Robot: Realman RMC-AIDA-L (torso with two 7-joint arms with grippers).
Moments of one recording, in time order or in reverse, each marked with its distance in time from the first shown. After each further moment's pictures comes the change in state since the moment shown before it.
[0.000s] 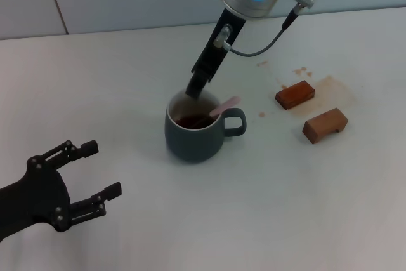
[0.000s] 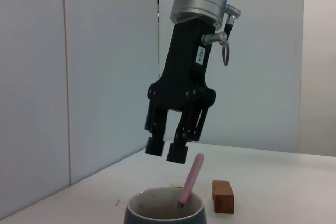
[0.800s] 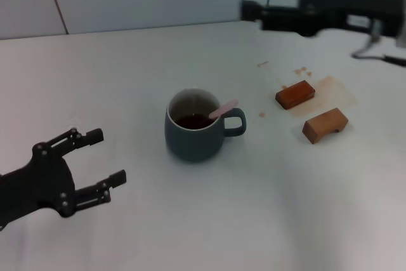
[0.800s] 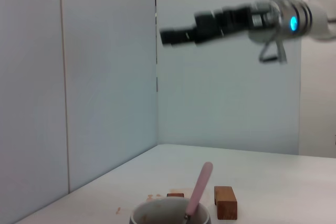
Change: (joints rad) left arm -0.039 0.005 0.001 -0.002 0.000 -0.013 -0.013; right arm -0.839 -0.013 0.216 -0.289 1.105 0.087 -0.807
